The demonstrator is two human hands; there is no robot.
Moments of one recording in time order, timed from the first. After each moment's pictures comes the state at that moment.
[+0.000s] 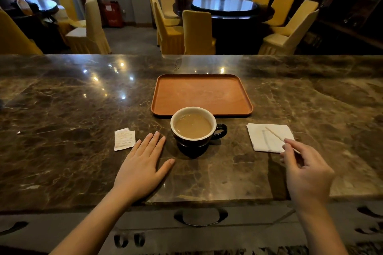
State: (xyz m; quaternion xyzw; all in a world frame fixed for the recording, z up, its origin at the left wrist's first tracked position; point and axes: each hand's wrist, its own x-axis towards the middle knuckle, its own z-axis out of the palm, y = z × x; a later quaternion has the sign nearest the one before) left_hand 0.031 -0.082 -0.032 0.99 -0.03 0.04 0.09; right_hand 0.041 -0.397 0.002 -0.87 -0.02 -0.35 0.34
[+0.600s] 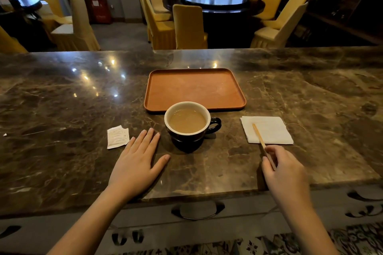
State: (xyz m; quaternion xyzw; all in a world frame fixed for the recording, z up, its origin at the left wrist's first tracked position) left_hand 0.031 -0.082 -0.033 0.99 -0.04 0.05 0.10; right_hand 0.027 -0.385 -0.012 -0.95 0.03 -0.17 0.27
